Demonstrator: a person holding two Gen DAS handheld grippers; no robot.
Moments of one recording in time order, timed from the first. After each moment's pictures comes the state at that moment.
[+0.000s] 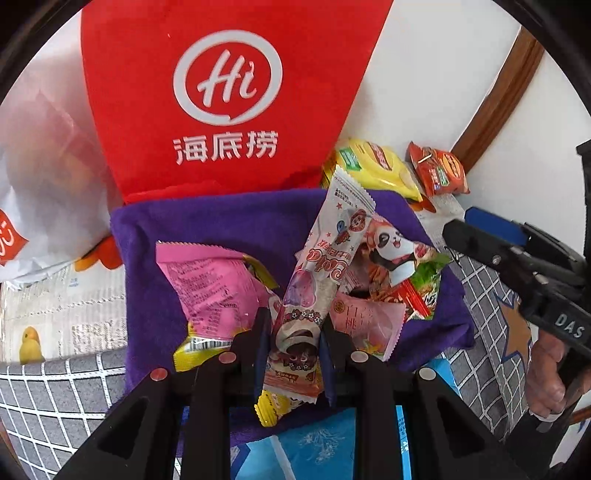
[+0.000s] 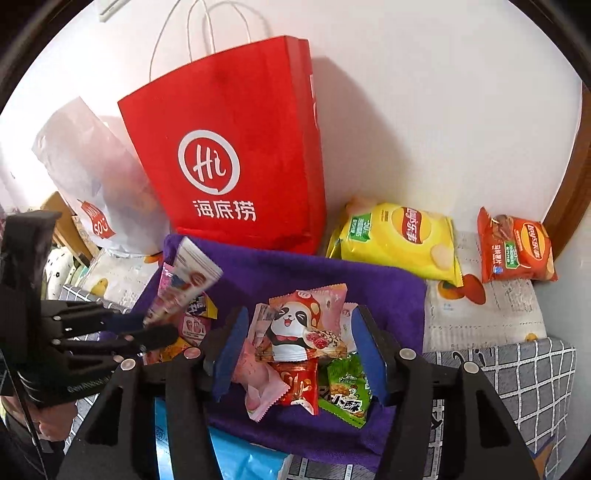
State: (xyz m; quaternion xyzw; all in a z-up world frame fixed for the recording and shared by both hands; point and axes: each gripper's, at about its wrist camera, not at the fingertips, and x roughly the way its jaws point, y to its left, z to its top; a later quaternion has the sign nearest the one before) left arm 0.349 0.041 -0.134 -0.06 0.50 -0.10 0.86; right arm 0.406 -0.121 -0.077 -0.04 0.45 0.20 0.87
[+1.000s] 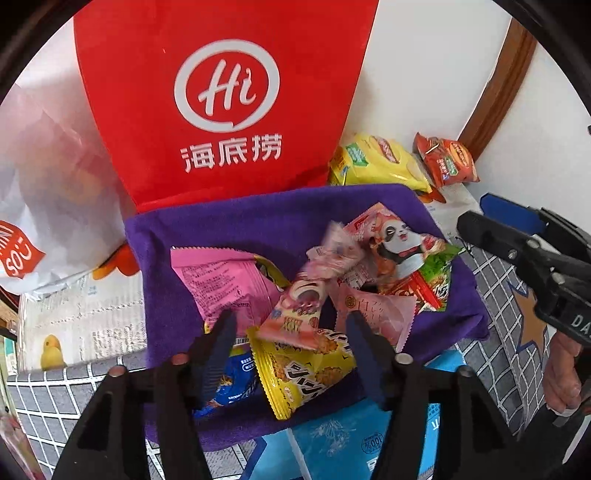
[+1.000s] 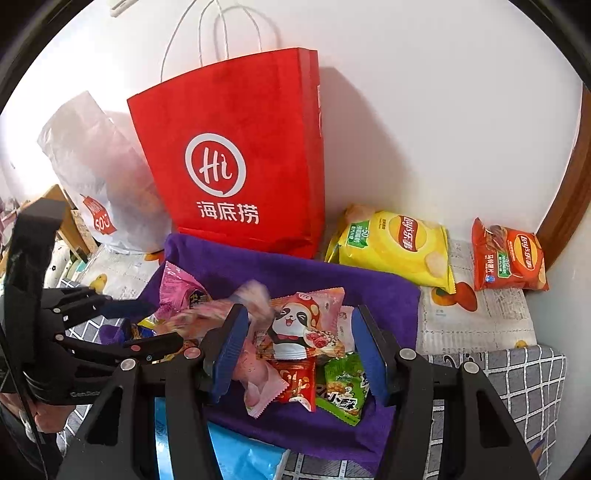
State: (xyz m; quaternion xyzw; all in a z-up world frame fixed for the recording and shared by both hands) left arm 0.350 0.038 -0.120 -0.02 0.50 -0.08 0.86; right arm 0.397 -0.119 -0.069 -0.06 0.44 0.20 0.88
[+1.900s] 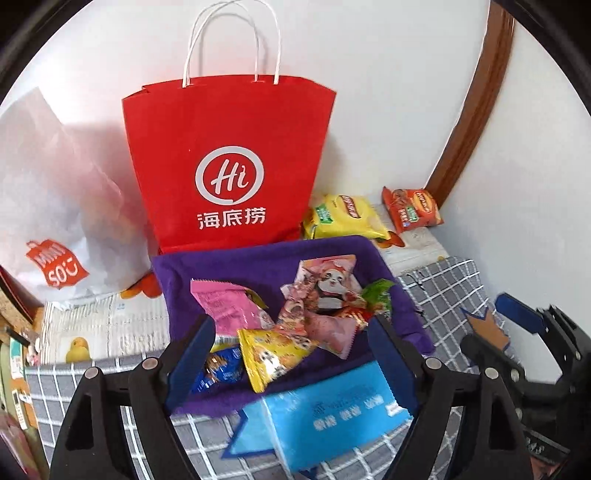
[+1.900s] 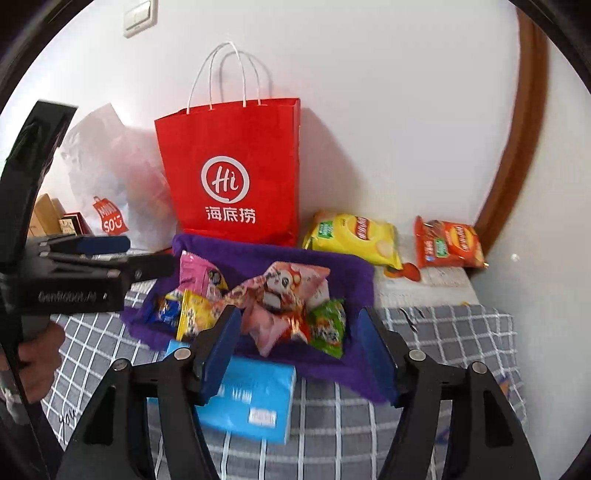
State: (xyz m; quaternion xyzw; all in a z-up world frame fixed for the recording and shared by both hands) left arm 0.288 0.032 -0.027 -0.04 0.43 -0.09 0.90; right arm 0.275 -0.136 0.000 -0.08 0.40 0.11 0.91
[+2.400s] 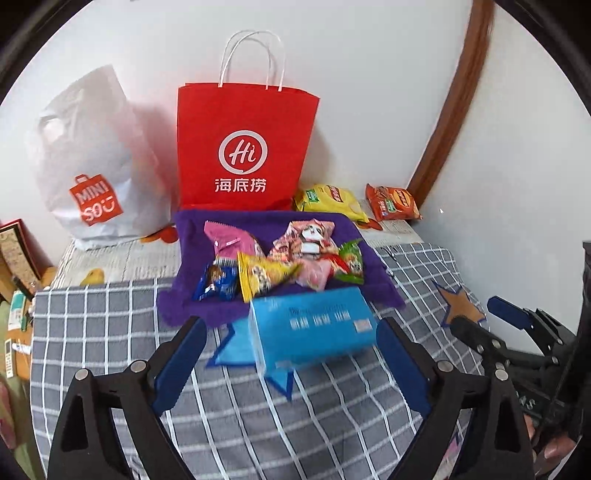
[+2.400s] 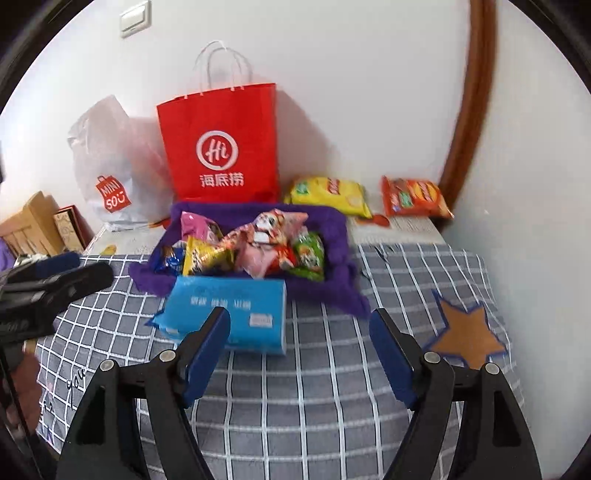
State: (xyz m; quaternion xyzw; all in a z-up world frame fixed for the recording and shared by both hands) left arm 0.149 0.031 -0.024 -0.07 0.40 -0.08 0.91; right arm 0.180 -0.156 -0.001 -0.04 0.43 0.07 0.90
